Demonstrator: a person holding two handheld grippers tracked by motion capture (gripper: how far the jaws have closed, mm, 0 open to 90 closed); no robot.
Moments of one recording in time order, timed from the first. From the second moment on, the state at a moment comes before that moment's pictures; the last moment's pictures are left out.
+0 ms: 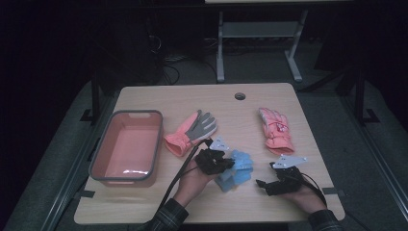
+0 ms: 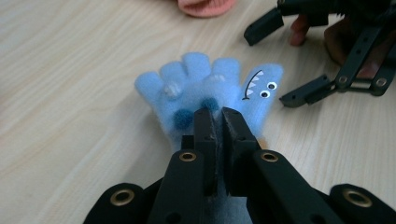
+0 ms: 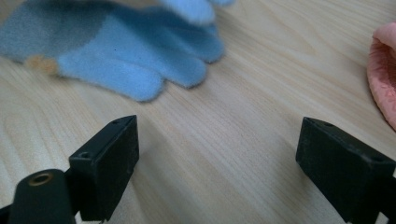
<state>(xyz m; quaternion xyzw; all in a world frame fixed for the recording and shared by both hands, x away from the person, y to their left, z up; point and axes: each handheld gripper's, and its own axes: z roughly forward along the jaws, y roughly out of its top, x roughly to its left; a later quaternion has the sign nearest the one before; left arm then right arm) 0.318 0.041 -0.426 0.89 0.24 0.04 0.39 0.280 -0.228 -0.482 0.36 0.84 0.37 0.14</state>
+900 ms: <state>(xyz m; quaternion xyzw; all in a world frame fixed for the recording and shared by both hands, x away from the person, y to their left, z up) 0.313 0.027 -0.443 0.91 0.22 0.03 0.34 0.281 -0.228 -0.482 0.36 0.84 0.37 0.14</state>
